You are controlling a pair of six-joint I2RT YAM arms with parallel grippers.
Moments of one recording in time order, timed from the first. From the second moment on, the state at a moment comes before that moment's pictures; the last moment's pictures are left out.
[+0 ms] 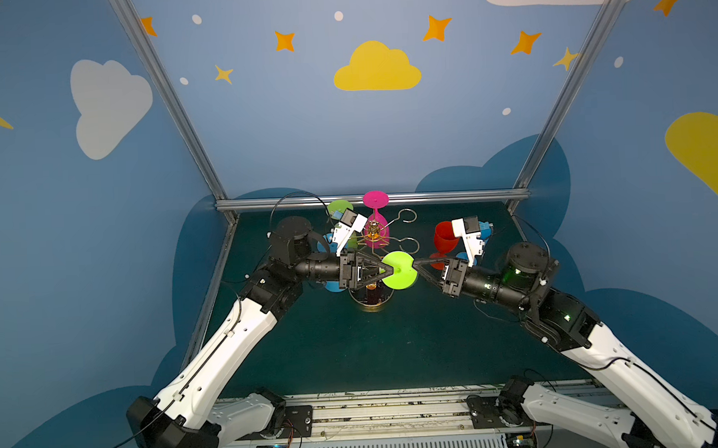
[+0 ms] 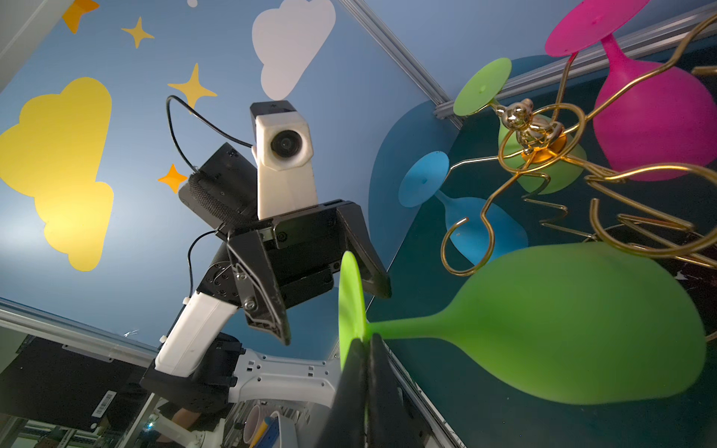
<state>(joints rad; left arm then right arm) -0.52 1.18 1.23 -0.22 1.04 -0.62 0.79 0.91 1.14 -0.33 -0.34 0.83</state>
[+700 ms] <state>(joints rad) -0.54 1.19 1.25 -0.22 1.02 -0.62 0.78 0.91 1.14 -0.31 -0.36 0.83</state>
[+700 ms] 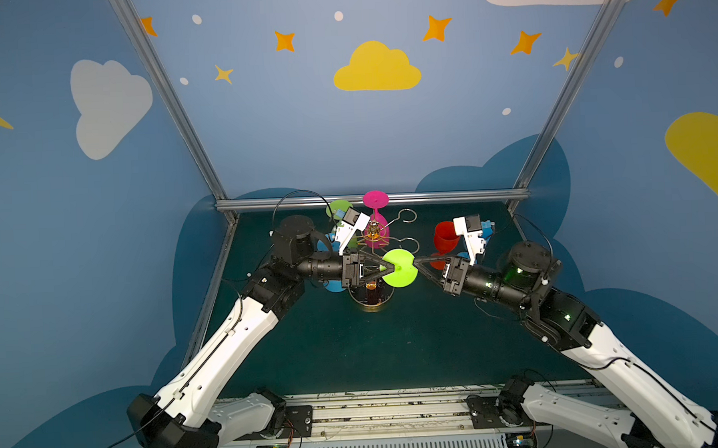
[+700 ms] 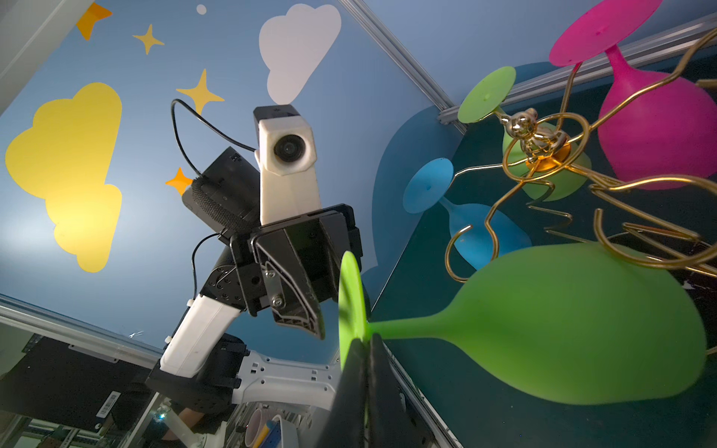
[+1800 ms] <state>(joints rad) -0.54 1.17 1.25 0.06 1.07 -0.96 0.72 0.71 1.13 -0.45 -0.19 0.39</state>
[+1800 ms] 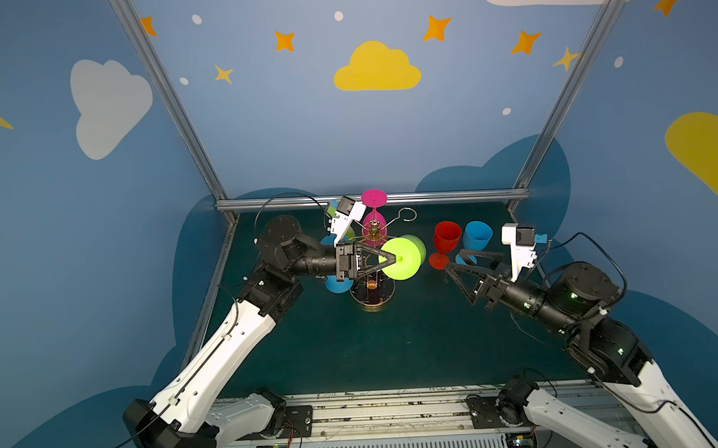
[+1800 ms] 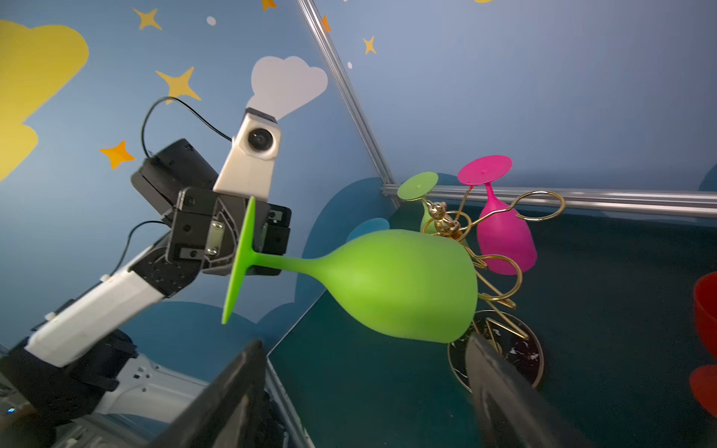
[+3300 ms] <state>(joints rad) -0.49 1.22 1.29 0.28 1.12 -1.26 0.71 1.04 1.10 -0.10 -0.36 -0.38</state>
